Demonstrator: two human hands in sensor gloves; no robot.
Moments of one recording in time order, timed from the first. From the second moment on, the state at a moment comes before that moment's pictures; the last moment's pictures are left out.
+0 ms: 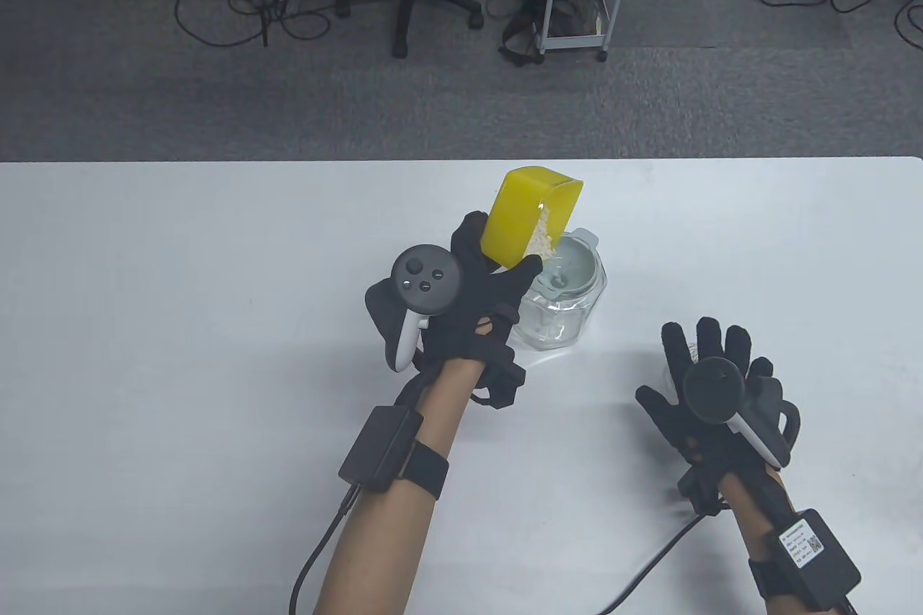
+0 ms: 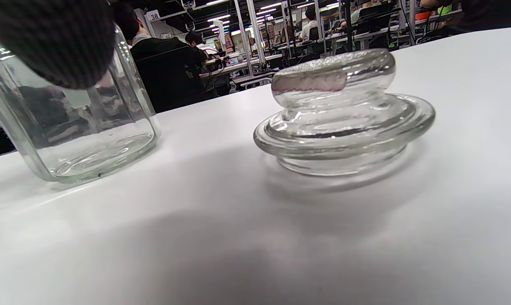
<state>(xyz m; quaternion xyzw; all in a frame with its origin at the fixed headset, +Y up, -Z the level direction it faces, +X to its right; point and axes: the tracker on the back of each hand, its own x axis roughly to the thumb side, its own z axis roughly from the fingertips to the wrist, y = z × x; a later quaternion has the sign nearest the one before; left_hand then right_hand) -0.061 -0.639 -0.306 0.00 0.00 0.47 0.88 0.280 -0.733 -0.227 -0.06 0.05 0.99 0.11</state>
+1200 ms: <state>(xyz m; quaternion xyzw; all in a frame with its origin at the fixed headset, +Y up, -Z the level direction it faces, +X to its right) -0.036 -0.642 -0.301 0.03 -0.02 0.41 0.91 0.274 -0.734 -0.227 -0.05 0.05 0.99 0.10</state>
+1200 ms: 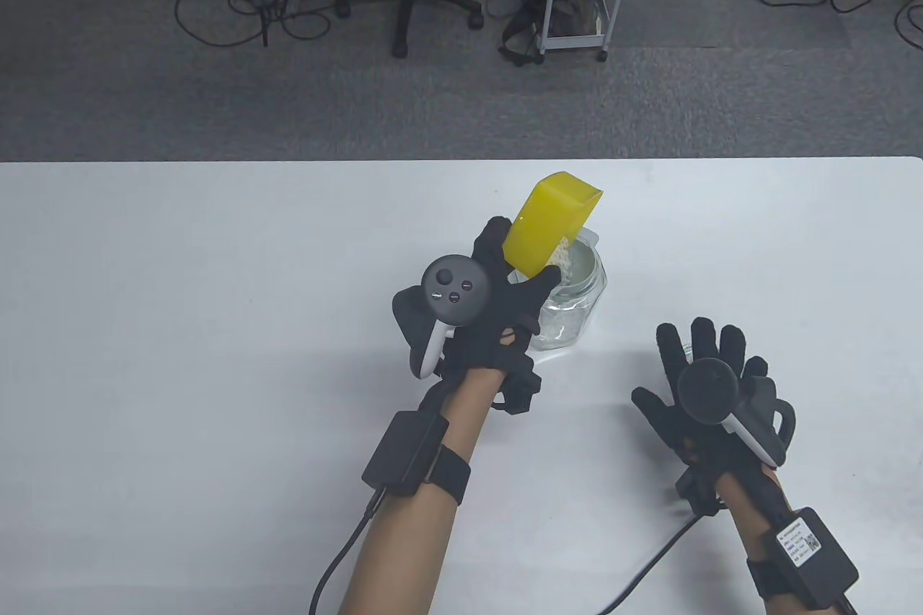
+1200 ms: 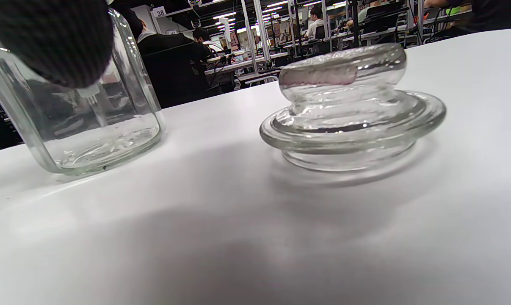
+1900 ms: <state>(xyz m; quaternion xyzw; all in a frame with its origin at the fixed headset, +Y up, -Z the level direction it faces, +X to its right) -0.039 -0.643 -0.301 0.04 -0.02 0.42 0.91 0.273 -0.733 -0.227 -0.04 0.05 0.99 0.10</state>
